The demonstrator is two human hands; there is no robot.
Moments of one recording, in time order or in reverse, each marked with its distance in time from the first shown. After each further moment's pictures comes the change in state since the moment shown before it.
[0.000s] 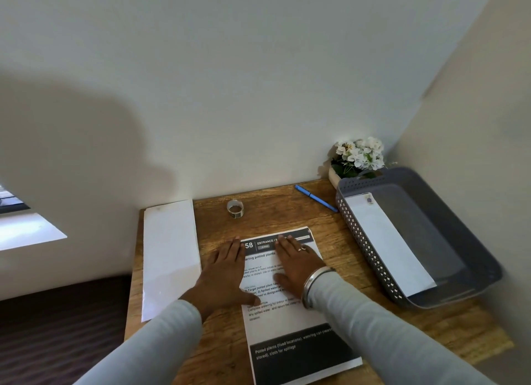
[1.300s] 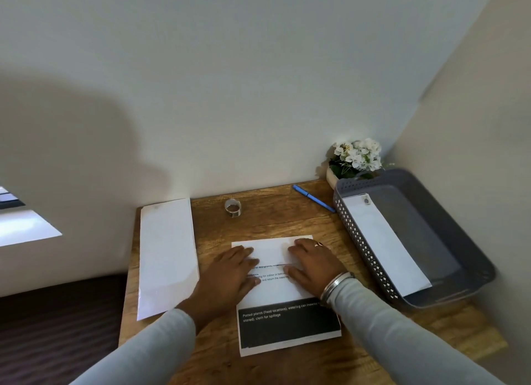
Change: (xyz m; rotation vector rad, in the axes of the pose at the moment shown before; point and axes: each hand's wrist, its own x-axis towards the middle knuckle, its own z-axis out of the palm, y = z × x) left_hand -0.009 0.004 0.009 -0.054 0.183 0.162; right_hand -0.028 0.033 -0.004 0.067 0.180 -0.003
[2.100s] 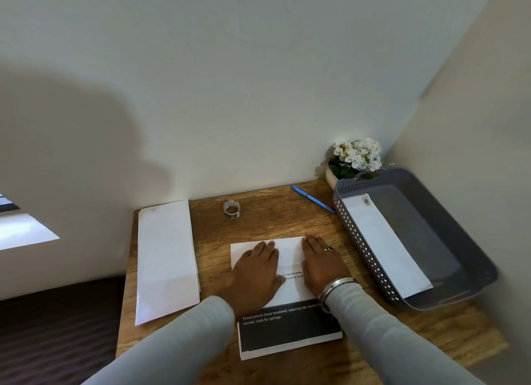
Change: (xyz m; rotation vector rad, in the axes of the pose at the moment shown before) left_hand 0.040 0.052 0.000 0.143 -0.050 0.021; right_hand 0.008 0.007 0.013 -0.007 -0.043 0.256
